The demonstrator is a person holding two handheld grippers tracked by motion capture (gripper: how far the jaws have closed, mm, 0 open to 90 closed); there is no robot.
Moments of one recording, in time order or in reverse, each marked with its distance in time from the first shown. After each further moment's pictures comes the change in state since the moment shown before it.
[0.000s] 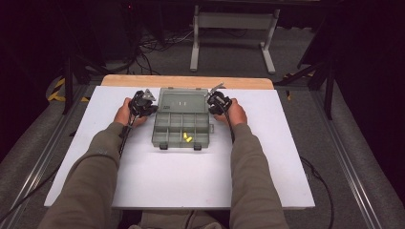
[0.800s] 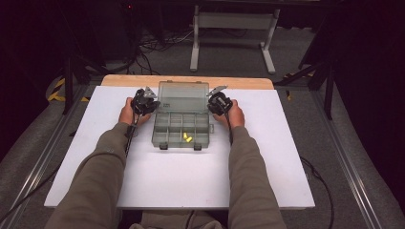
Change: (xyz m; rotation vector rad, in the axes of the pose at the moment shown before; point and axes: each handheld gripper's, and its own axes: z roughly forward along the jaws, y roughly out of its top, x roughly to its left) left arm 0.002 0.003 0.009 -0.097 0.077 -0.075; right arm 0.000 -0.008 0.006 -0.159 -0.047 0.067
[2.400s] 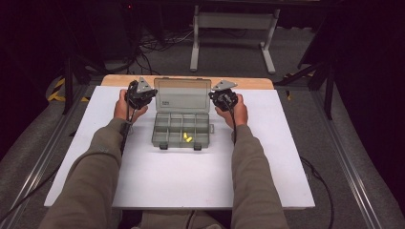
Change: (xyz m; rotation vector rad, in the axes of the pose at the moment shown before) left arm -0.001 0.027 -0.049 -0.154 0.099 0.057; right arm 0.000 0.012 -0.043 -0.243 -0.089 -0.017
